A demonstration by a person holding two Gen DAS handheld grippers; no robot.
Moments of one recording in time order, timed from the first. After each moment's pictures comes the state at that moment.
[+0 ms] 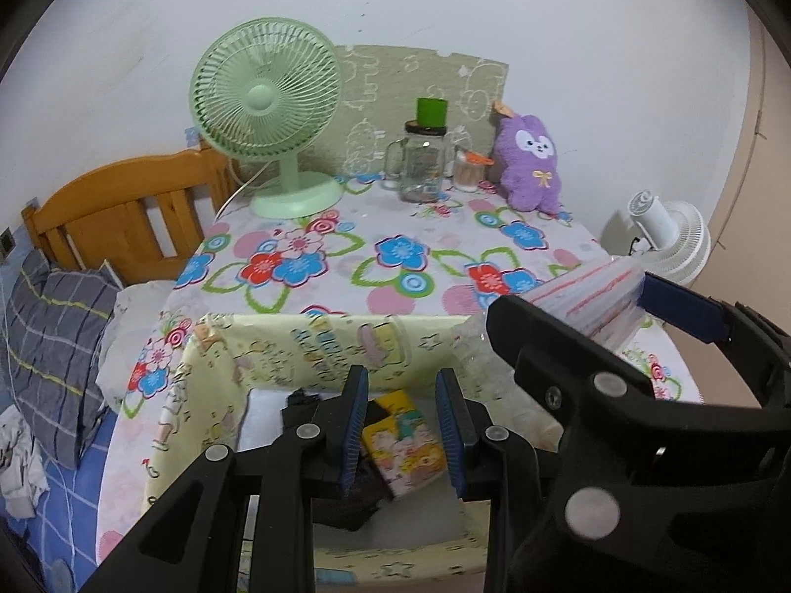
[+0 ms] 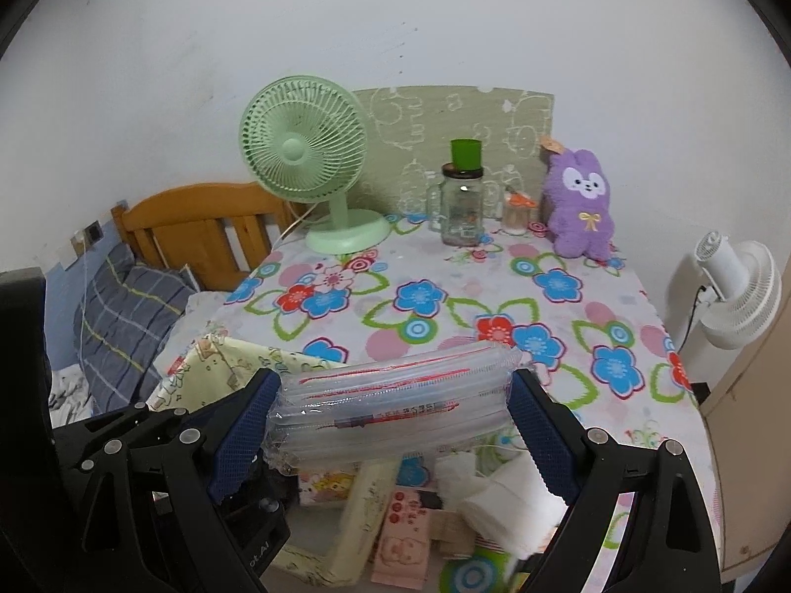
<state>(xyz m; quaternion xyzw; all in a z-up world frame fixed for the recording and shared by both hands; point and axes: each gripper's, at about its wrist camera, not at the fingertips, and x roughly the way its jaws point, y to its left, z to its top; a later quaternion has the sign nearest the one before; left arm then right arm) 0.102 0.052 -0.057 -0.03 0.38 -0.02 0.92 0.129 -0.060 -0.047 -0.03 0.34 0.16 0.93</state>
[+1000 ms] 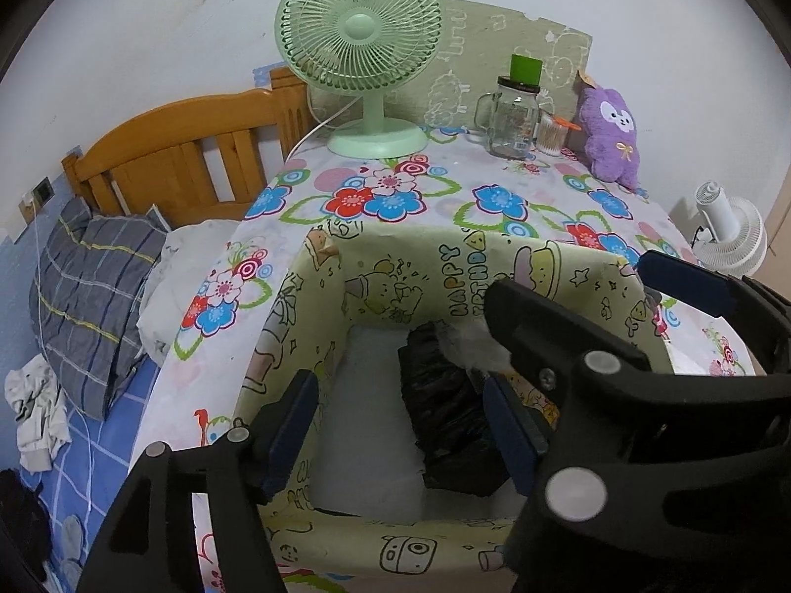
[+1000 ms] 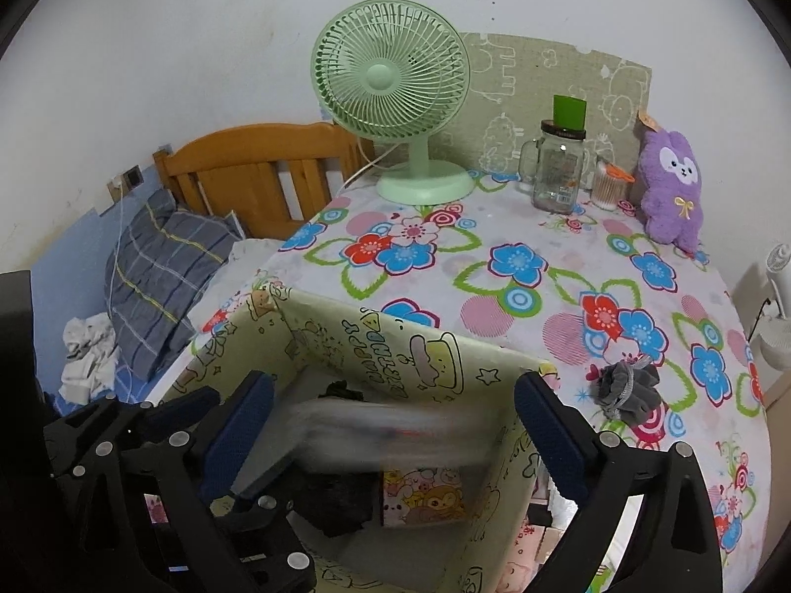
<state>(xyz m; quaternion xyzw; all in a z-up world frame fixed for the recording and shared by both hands) 0.098 0.113 -0.098 -0.04 0.43 0.06 0.90 0.147 0.013 -0.096 -0.06 0.38 0.23 0.89</state>
